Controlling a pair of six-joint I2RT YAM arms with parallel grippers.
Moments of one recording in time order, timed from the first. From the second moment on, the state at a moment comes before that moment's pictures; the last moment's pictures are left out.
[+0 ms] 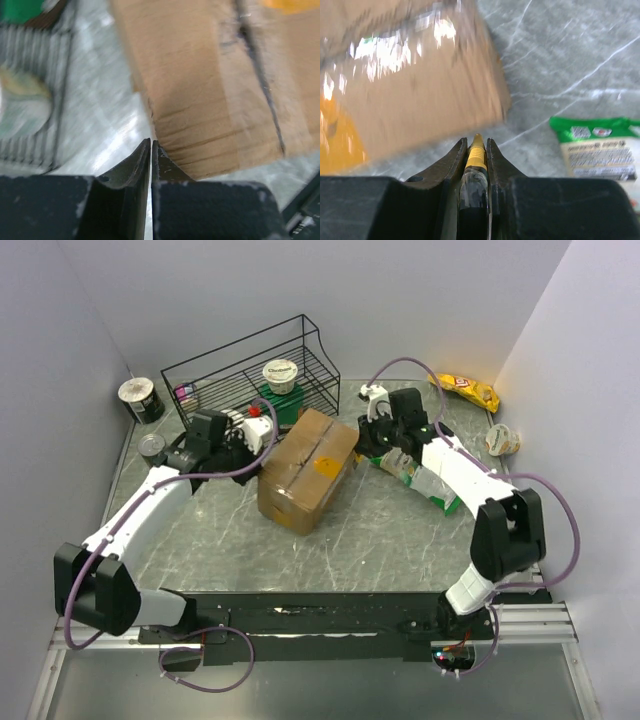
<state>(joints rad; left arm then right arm) -0.32 1.34 1.13 -0.53 0.40 0.37 0.33 1.60 1.28 -0.39 -0.36 -0.09</state>
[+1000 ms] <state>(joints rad) -0.40 1.47 1.42 -0.41 0.41 0.14 0.20 1.13 1.12 -0.47 -0.33 -0.22</state>
